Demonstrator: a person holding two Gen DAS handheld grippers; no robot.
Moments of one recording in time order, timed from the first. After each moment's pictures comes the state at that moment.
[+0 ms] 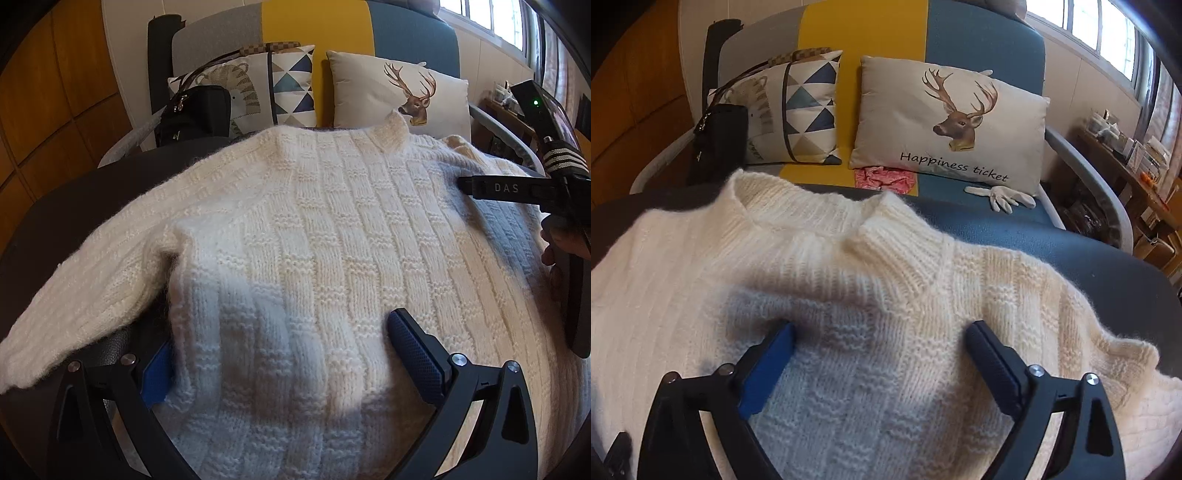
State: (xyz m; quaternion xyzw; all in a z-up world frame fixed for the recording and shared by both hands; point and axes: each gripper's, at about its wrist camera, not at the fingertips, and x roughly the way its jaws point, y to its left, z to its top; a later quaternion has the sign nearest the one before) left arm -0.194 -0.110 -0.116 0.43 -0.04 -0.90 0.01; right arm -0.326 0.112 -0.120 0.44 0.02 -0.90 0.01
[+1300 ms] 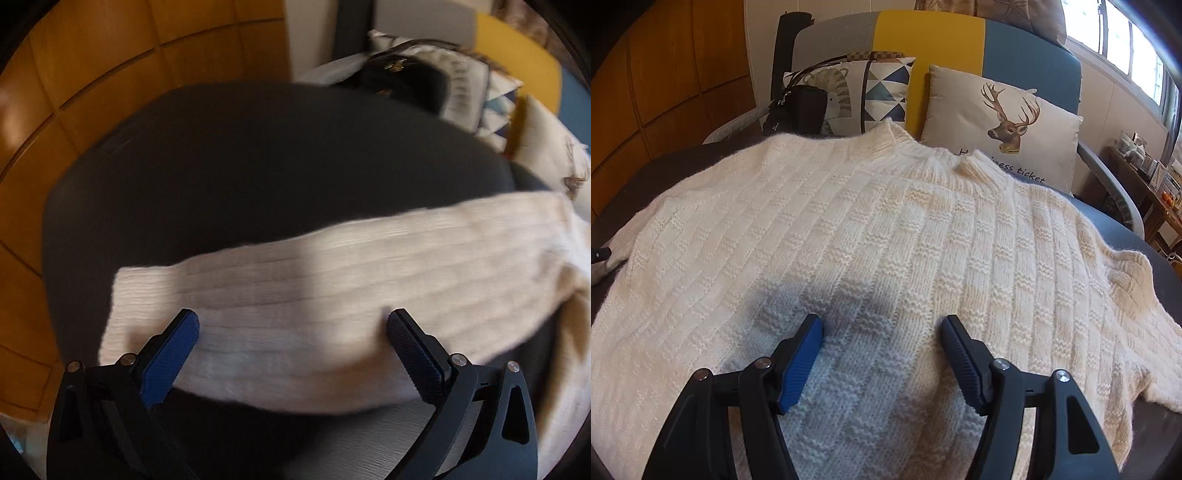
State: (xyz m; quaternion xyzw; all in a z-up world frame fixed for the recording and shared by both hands) left arm -0.181 -0.386 -0.097 0.47 0.08 -0.85 0.22; right arm -0.194 0.061 -0.101 0.43 0.05 -0.90 0.10
